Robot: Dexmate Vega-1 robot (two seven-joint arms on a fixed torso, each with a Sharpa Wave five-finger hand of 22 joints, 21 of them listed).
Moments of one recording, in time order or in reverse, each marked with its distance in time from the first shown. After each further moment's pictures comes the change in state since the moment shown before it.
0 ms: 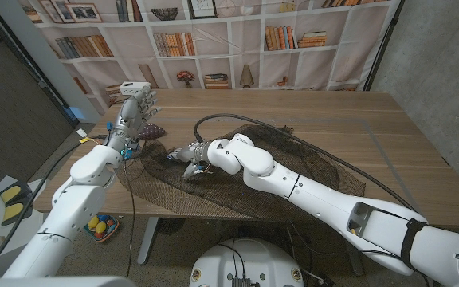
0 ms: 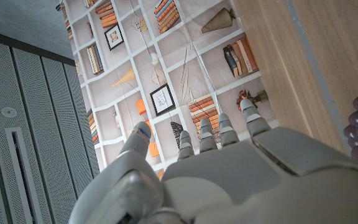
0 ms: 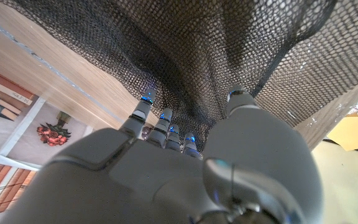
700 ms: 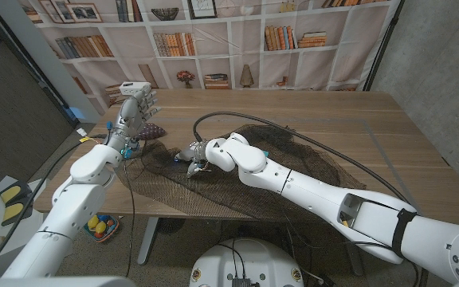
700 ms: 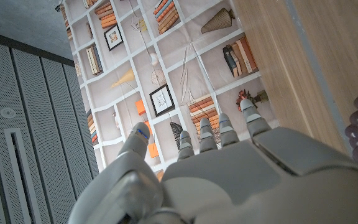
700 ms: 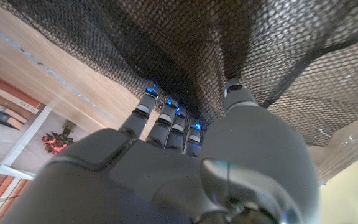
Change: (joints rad) left arm -0.017 0.004 0.007 0.016 0.000 0.001 -0.009; left_hand -0.008 -0.008 -0.004 0.004 0.000 0.005 -0.005 0.000 0.000 0.000 0.000 0.000 0.000 0.000 0.000 0.000 0.005 0.000 0.000 0.000 0.000; right arm 0.060 0.044 -0.048 0.148 0.022 -0.036 -0.030; right_hand 0.108 0.014 -0.004 -0.082 0.023 0.284 -0.010 0.059 0.000 0.388 -0.044 0.173 0.027 0.386 -0.042 0.249 0.089 0.227 -0.065 0.036 0.004
